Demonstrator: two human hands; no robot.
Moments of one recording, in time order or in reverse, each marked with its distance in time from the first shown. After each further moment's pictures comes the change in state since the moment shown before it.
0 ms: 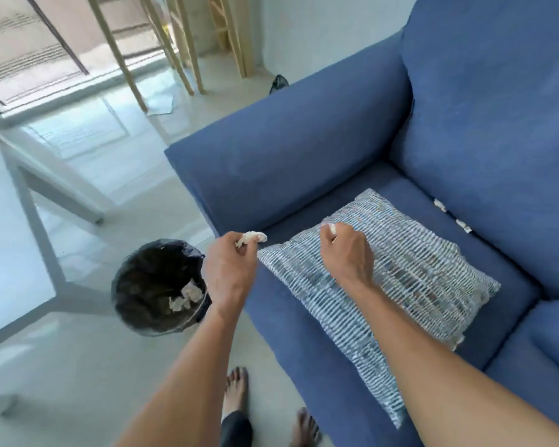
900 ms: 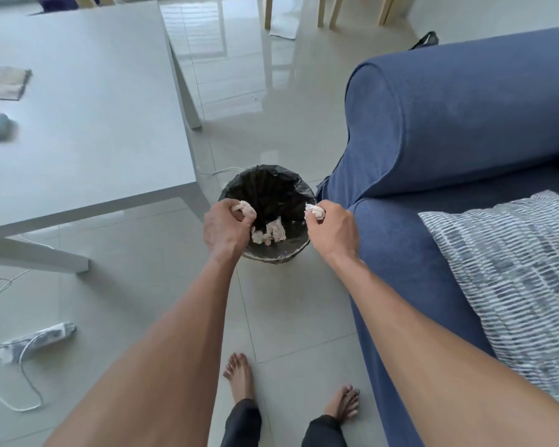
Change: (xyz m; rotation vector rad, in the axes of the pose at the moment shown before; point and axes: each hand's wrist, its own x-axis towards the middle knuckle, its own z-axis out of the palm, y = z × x) left_hand 0.056 -0.286 -0.116 -0.155 0.028 -0.408; right_hand -0.140 -0.182 0.216 -0.028 -0.314 -0.293
